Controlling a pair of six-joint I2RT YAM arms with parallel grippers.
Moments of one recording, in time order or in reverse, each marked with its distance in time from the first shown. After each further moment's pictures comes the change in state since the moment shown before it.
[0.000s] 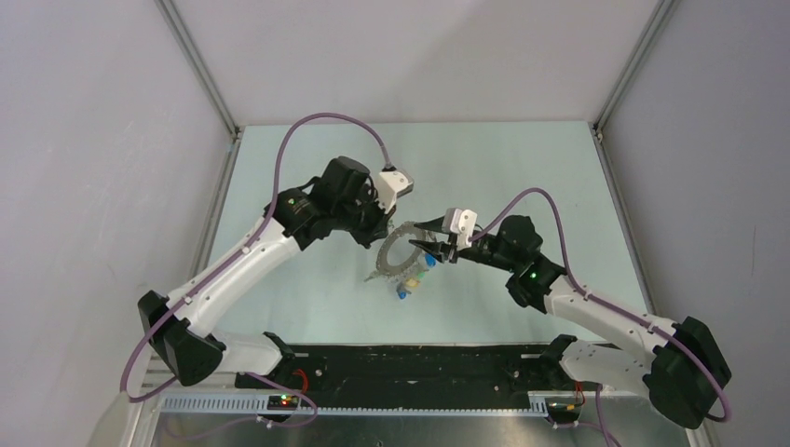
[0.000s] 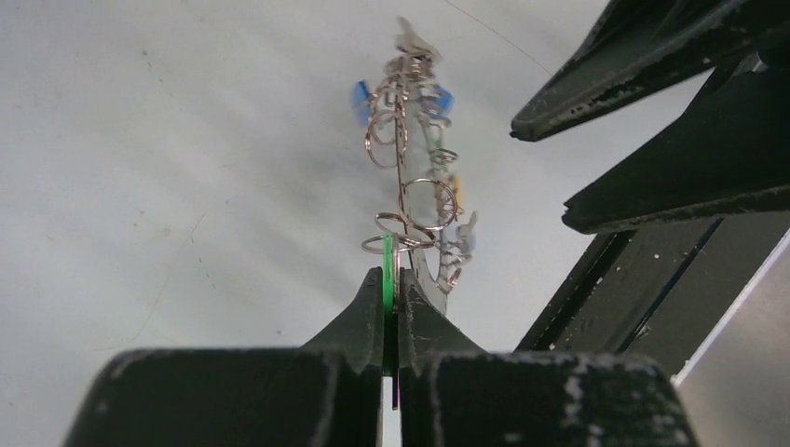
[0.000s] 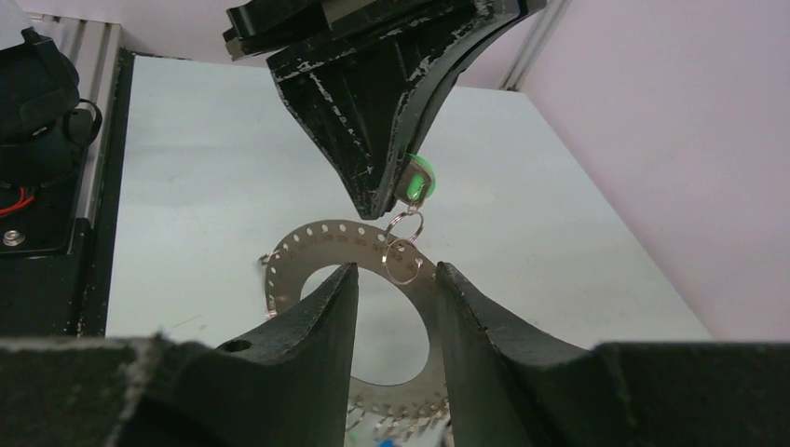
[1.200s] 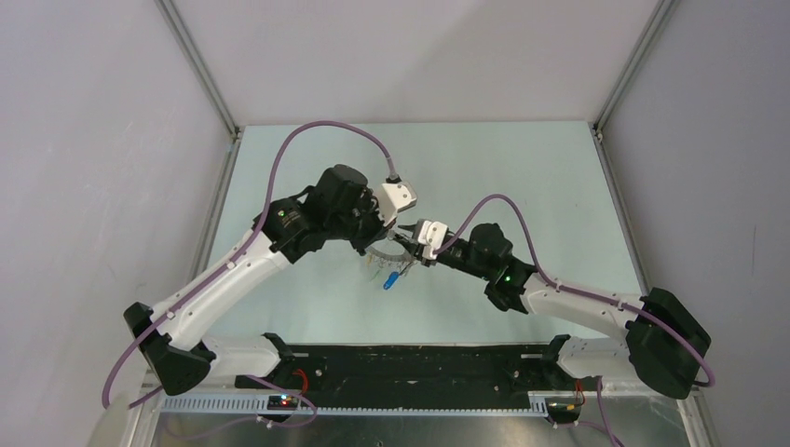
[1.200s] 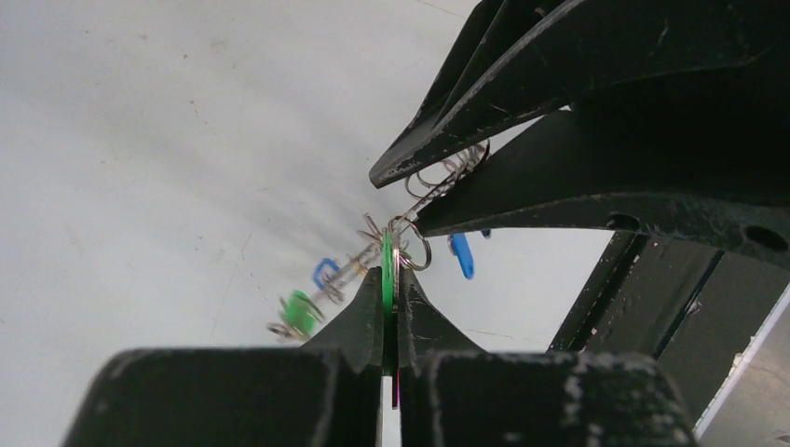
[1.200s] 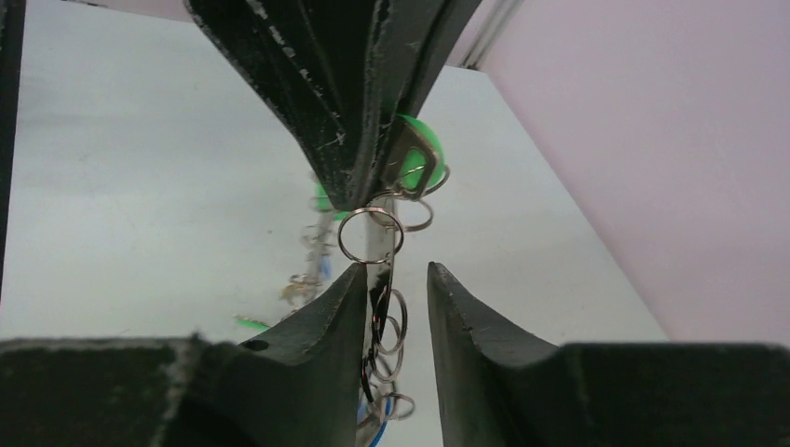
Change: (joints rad) left arm -0.082 -0.075 0.000 -0.014 -0.064 0.142; right arm 0.146 0.166 0.014 0.106 0.240 -0.139
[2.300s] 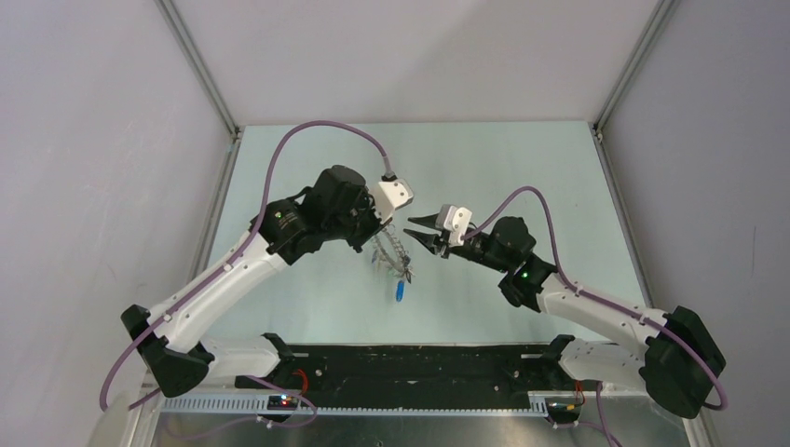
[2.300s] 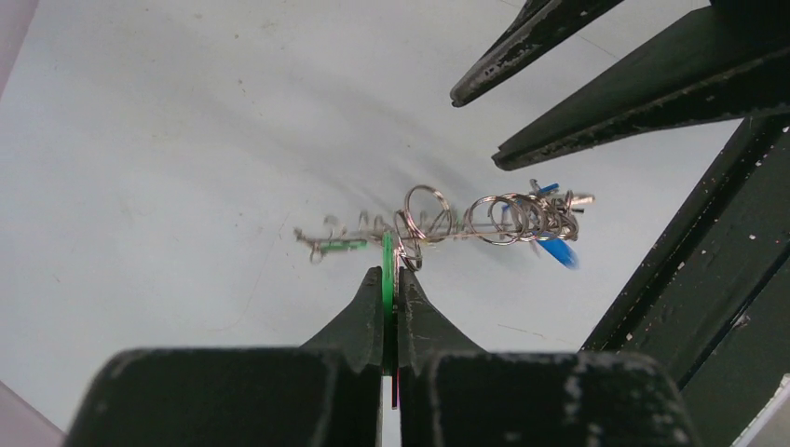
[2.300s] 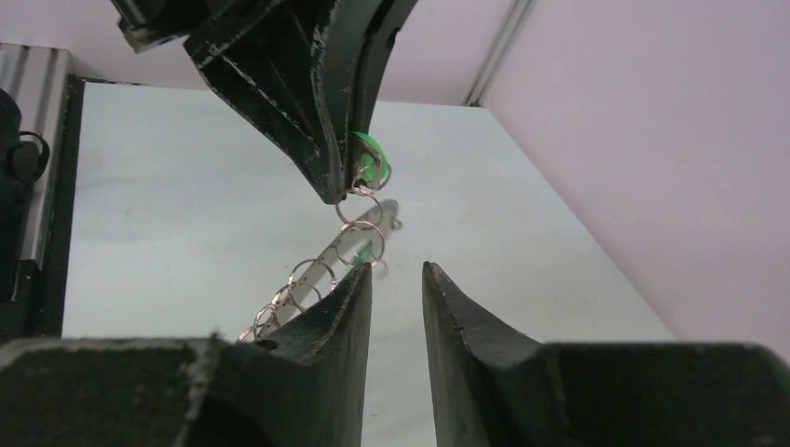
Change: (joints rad) left arm -0.003 -0.013 0.000 -0.003 -0.102 0.008; right arm -0.094 -0.106 0.002 -0.008 -0.109 0.138
